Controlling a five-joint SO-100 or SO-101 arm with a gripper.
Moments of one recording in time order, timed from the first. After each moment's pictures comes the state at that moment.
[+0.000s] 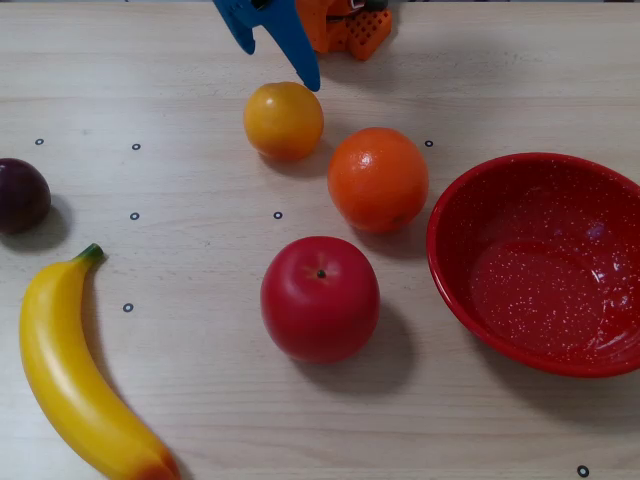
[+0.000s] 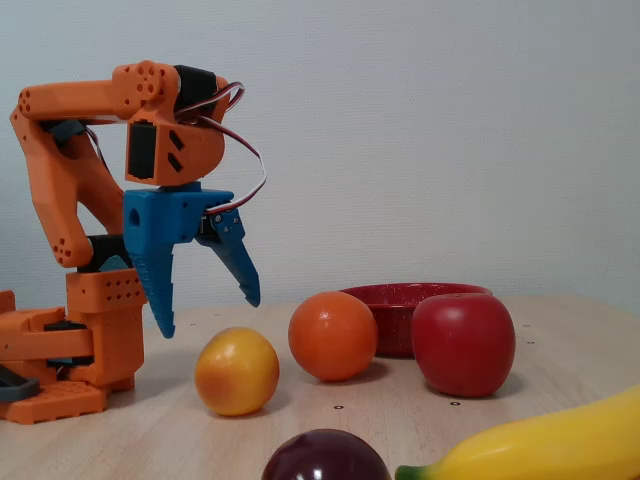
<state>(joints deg) 33.4 121.3 119.0 96.1 -73.2</state>
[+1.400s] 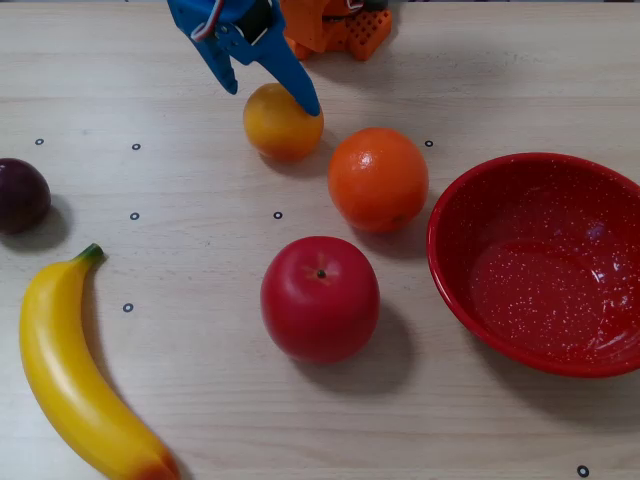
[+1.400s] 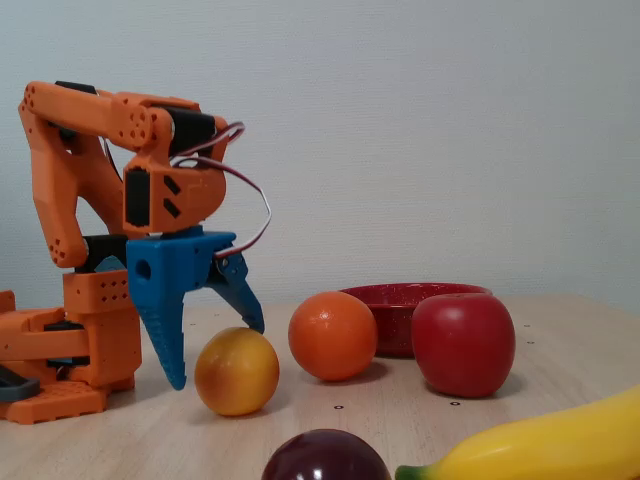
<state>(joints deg) 36.1 116.0 128.5 78.2 -88.0</state>
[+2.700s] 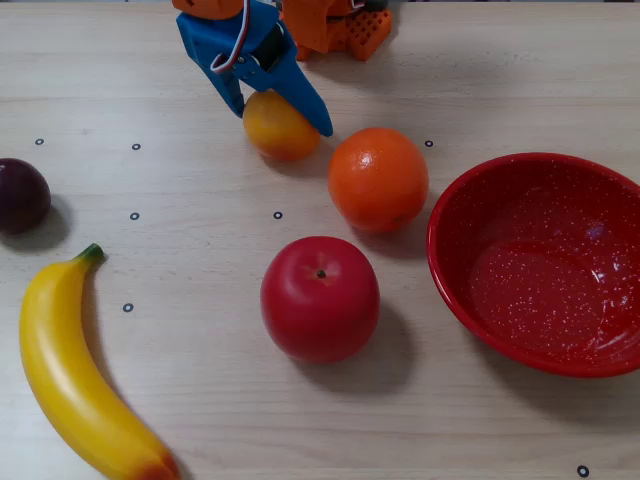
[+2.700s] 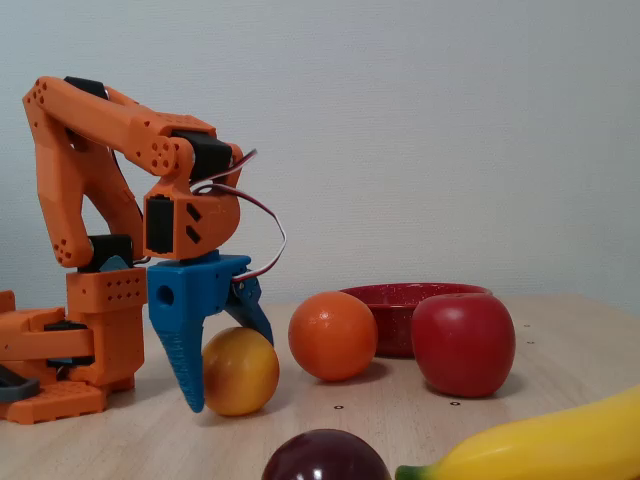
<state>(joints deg) 32.2 111.3 131.0 68.4 -87.7</state>
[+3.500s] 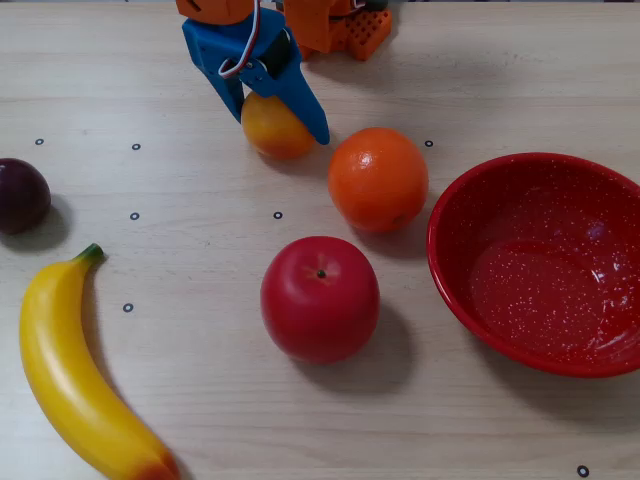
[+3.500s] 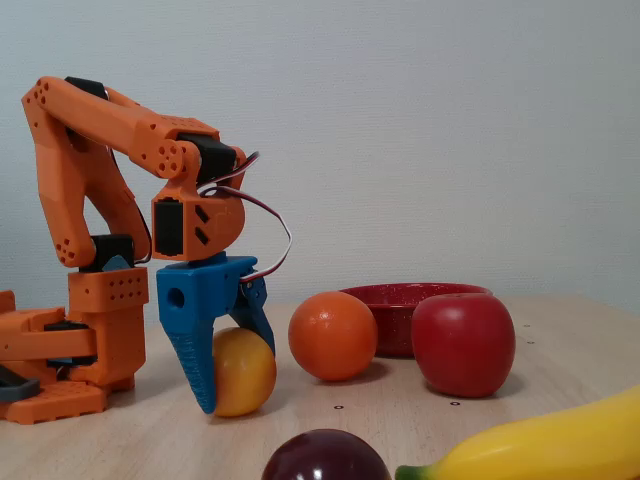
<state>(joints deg) 29.9 111.3 132.3 66.9 -87.0</state>
